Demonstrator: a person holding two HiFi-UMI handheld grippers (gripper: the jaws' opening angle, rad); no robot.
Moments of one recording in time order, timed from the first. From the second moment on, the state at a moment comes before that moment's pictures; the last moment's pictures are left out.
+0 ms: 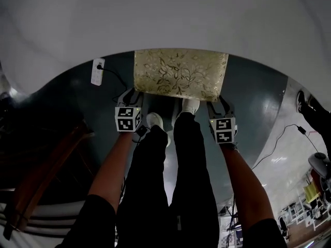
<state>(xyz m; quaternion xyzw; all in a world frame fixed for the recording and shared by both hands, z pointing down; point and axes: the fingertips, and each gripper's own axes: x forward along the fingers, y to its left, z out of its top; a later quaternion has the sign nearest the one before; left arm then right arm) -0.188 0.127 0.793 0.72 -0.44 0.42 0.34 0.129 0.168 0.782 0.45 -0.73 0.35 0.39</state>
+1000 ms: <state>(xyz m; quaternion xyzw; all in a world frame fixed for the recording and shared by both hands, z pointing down) -0.189 0.031 0.784 0.74 -0.38 0.44 0.33 0.127 0.075 0.773 0.48 -0.70 0.35 0.40</state>
